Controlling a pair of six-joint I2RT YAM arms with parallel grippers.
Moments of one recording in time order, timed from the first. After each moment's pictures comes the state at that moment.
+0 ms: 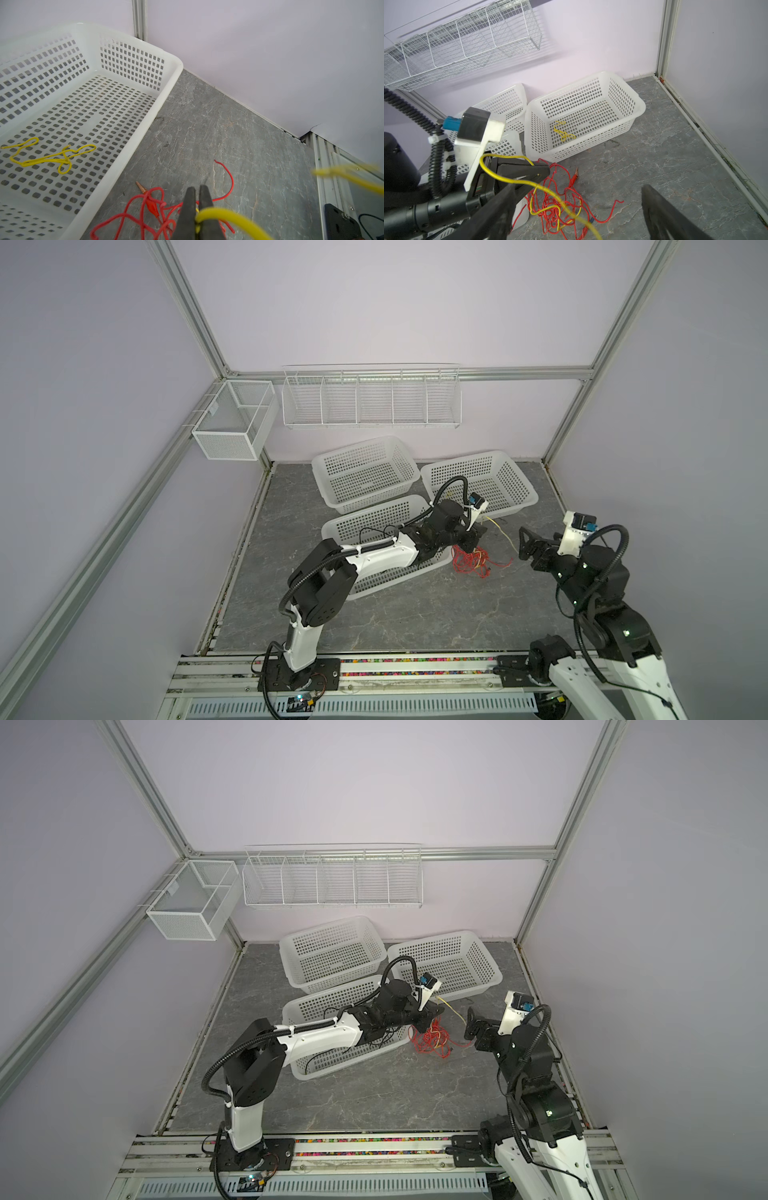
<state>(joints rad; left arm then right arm) -1.01 1.96 1.42 0.17 0.23 -0.18 0.25 0.49 0.78 -0.59 0.16 0.33</state>
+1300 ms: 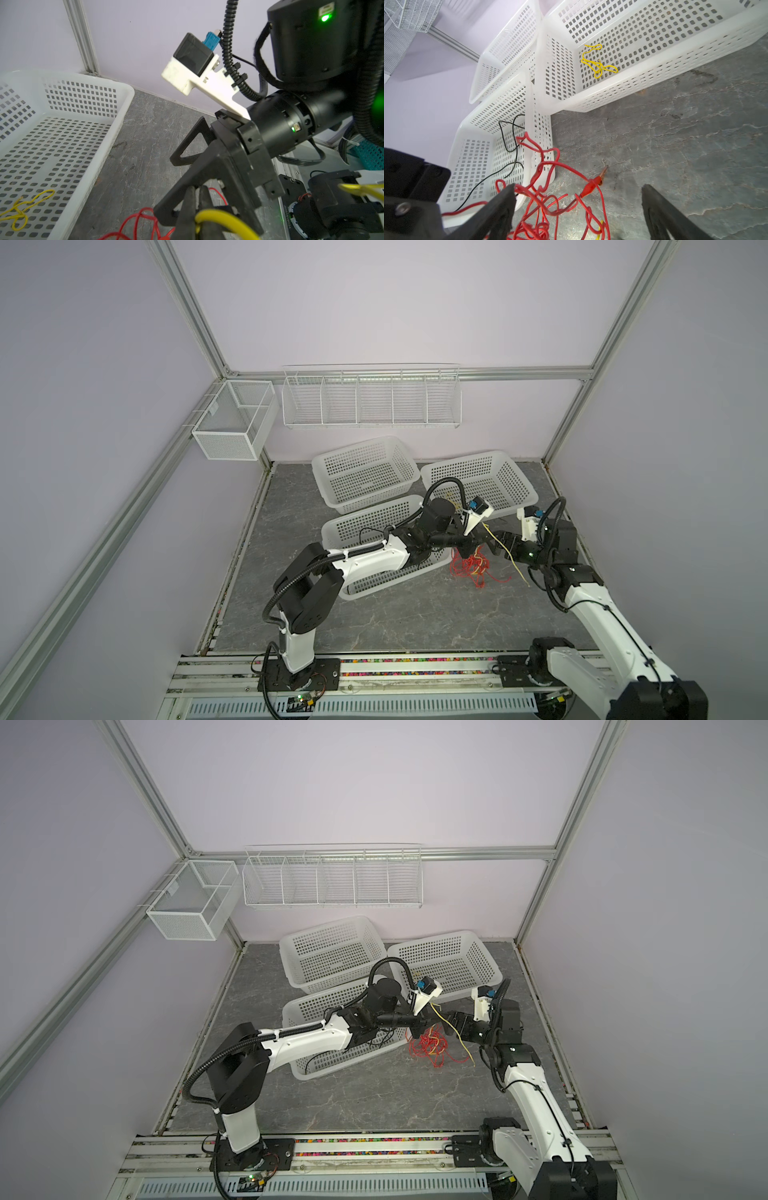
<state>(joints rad) -1.01 1.87 1.34 0.26 0.47 -0.07 0.03 0.96 0.60 -0.28 -0.49 0.37</state>
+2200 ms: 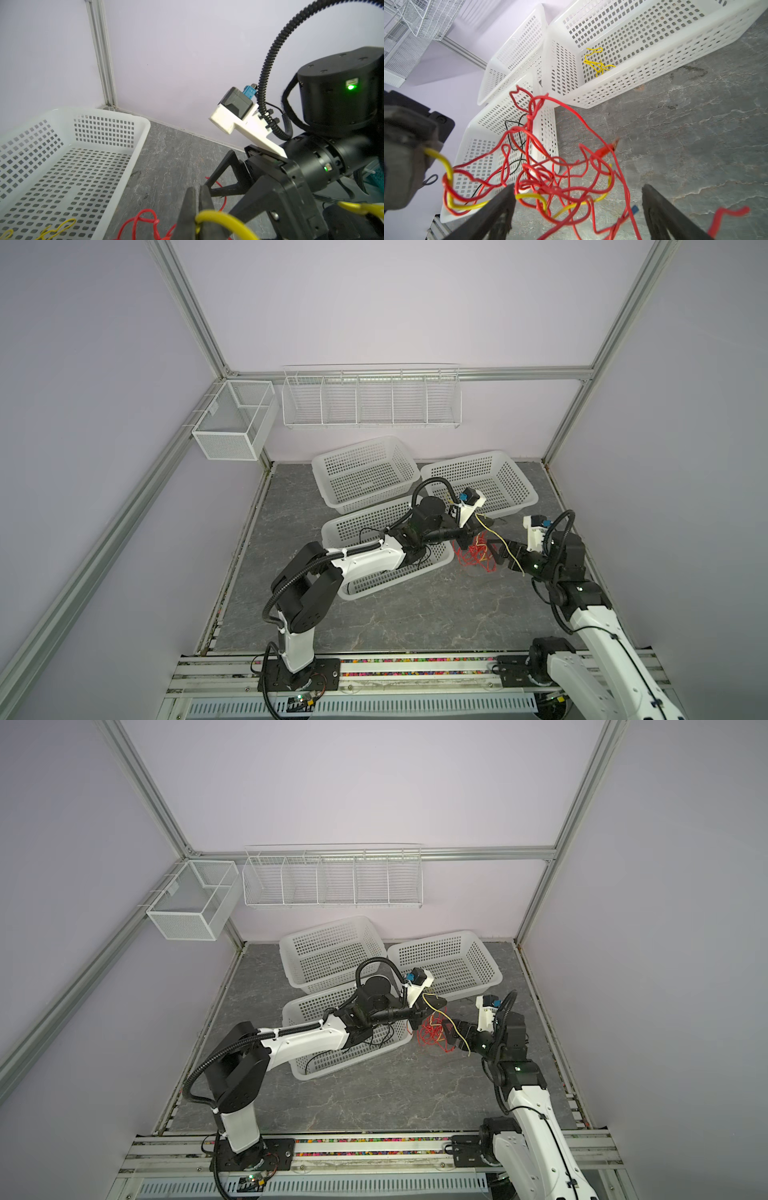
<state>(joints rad) -0.98 1.86 1.28 0.51 0.45 -0.12 0.03 0.77 0.53 -0.35 -0.47 0.40</state>
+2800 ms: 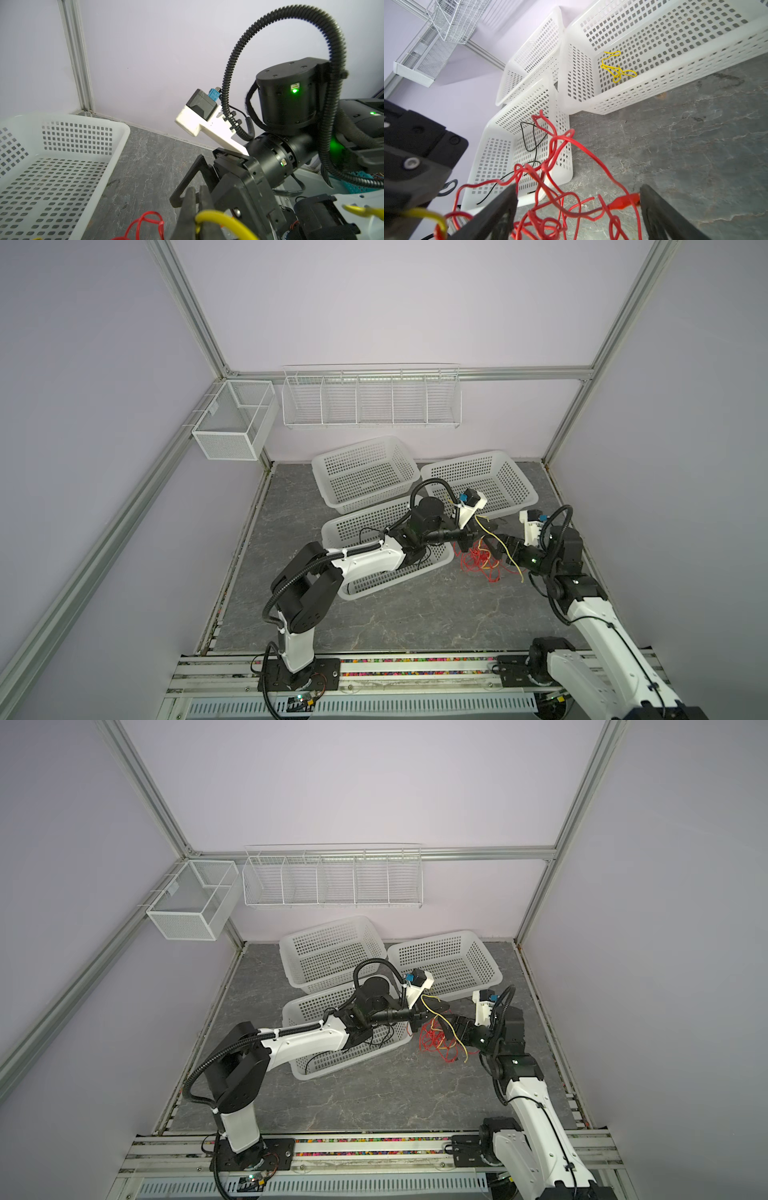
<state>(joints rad) -0.98 1.86 1.28 0.54 0.54 -0.17 0.03 0.85 0.54 -0.24 -0.56 0.44</state>
